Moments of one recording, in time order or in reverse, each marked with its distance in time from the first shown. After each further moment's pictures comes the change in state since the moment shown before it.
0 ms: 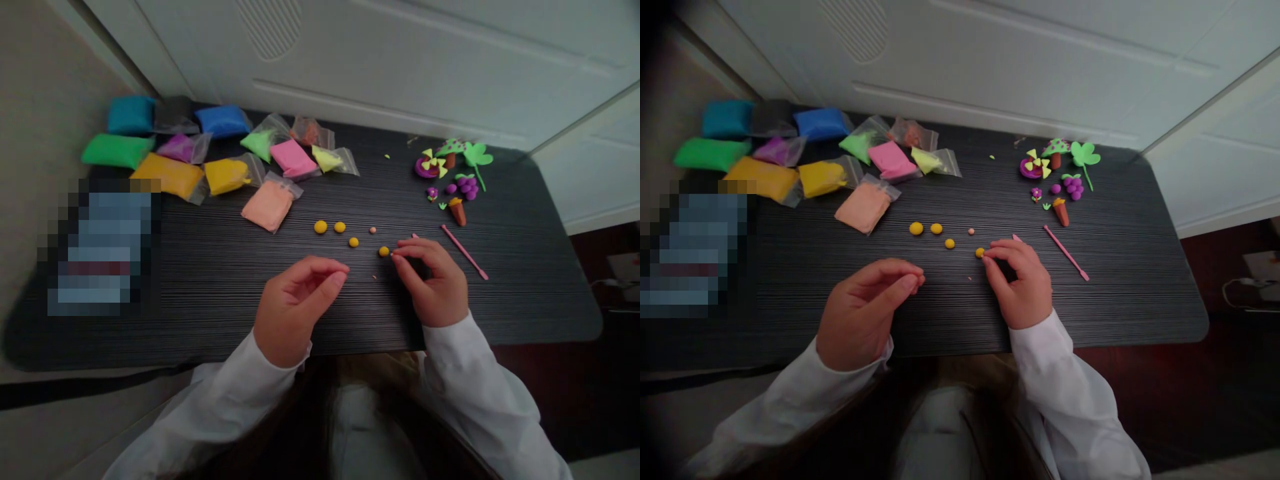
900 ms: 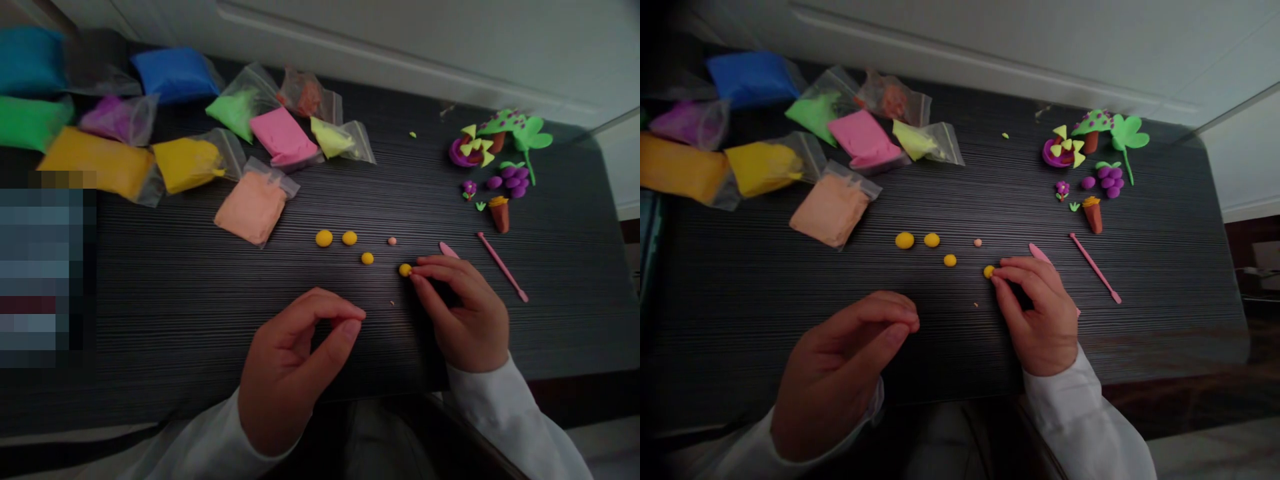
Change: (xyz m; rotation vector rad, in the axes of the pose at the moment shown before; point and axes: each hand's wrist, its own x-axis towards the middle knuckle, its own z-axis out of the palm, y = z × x) left_hand 0.001 0.007 -0.011 0.117 -0.151 -0.082; right_hand 0.002 0.002 0.002 -0.088 -0.107 0.065
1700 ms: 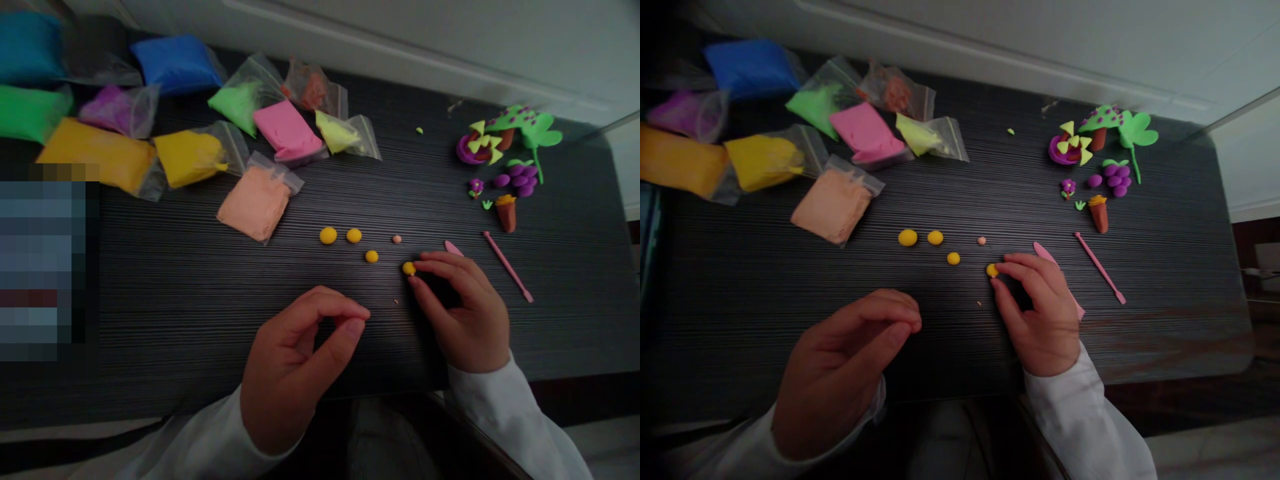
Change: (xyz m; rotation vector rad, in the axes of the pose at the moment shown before) left_hand 0.001 0.000 -0.001 -0.015 0.008 -0.005; right_hand 0.001 -0.001 0.000 -0.093 -0.023 -0.039
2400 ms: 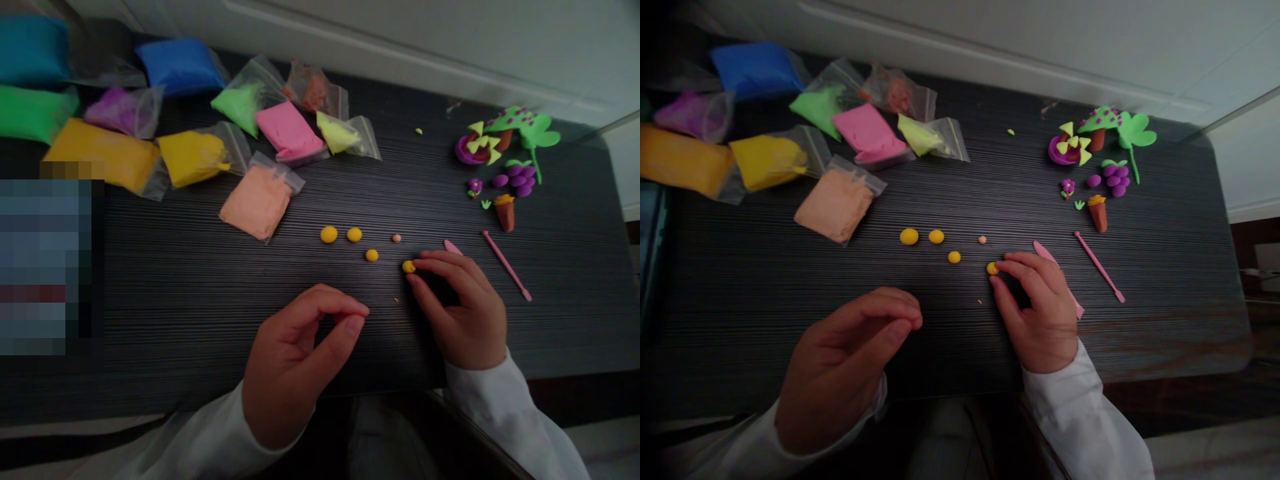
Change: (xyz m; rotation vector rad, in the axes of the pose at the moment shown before) left_hand -0.001 0.000 0.001 -0.030 -0.013 0.005; right_hand -0.001 0.000 0.001 -0.031 0.013 -0.016
